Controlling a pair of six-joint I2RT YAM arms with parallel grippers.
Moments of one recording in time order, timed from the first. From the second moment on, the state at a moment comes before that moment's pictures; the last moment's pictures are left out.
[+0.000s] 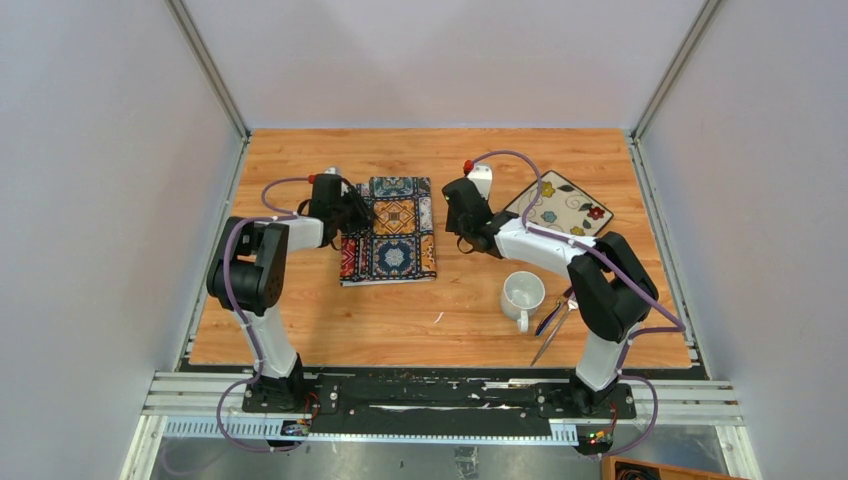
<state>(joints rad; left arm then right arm) -0.18 1.84 0.94 0.23 0.17 -0.68 0.69 1.77 1.17 -0.10 0.46 0.54</state>
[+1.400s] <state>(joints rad) -0.40 1.82 1.20 0.11 0.31 -0.66 0.69 1.69 1.10 -0.09 0.49 0.51</state>
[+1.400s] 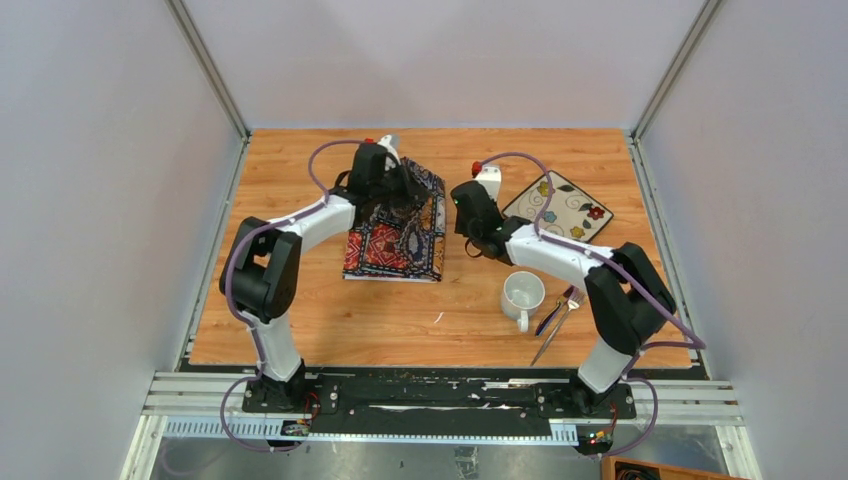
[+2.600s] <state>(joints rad) -0.70 2.16 1.81 -0.16 0.25 -0.65 0.68 1.27 0.95 -0.11 0.74 0.33</state>
